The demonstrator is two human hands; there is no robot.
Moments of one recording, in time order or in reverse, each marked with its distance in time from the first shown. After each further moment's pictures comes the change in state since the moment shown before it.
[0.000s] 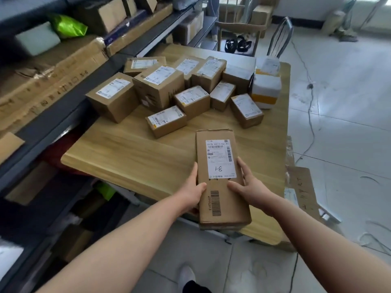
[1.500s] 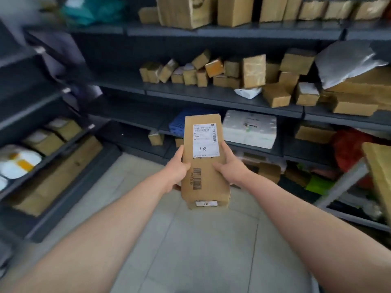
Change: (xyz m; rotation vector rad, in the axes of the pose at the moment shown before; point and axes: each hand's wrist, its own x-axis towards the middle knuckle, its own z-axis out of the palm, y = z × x) left_hand -0.541 -0.241 0.031 -0.781 1.399 -0.500; right_hand -0.334 -0.088 0.391 -0.560 -1.217 -0.859
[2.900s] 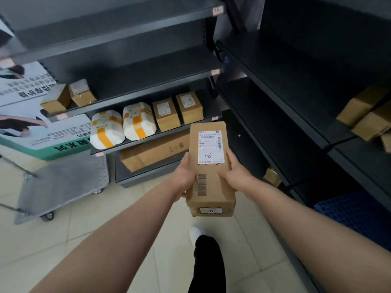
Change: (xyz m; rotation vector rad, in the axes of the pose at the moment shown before) left_hand 0.297 -0.122 -0.457 -0.437 0.650 -0.419; right_hand 0.509 -0.259 0.397 -0.198 -0.768 -0.149
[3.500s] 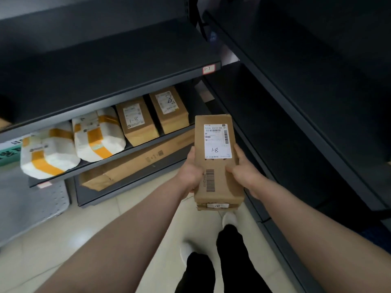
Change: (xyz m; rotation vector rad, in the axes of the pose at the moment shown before) left_hand 0.264 0.084 -0.024 -0.057 -0.198 -0.060; right_hand 0.253 -0.028 -0.046 0.057 0.134 0.236
